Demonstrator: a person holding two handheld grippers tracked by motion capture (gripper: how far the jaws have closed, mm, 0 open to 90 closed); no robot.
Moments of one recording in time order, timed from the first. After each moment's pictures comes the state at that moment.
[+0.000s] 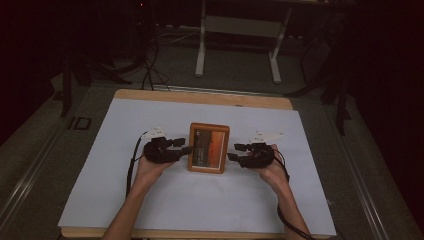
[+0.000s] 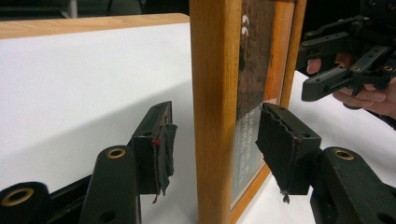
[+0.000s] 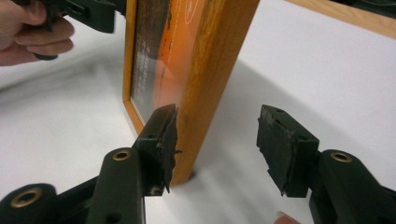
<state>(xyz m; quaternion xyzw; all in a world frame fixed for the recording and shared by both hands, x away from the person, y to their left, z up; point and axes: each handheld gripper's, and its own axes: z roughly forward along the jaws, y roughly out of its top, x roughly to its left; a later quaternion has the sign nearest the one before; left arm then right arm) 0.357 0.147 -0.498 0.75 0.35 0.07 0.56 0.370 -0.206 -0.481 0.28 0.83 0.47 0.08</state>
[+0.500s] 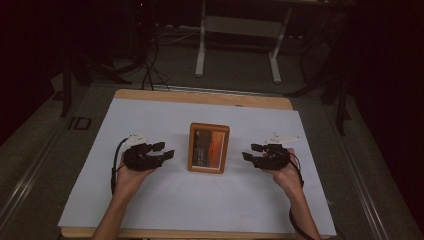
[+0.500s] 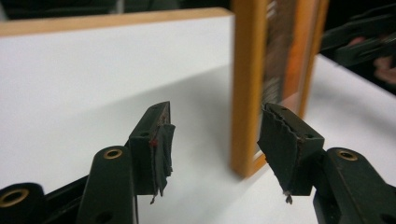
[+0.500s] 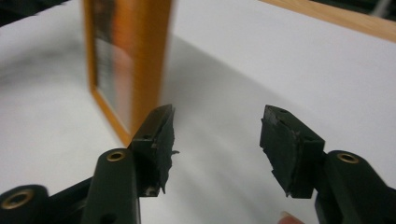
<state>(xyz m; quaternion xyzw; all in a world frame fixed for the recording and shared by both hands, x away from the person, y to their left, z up) 0.322 0.191 -0.494 0.74 0.41 0.13 0.51 0.361 -0.247 -0.477 0.34 0.81 0.46 0.12</state>
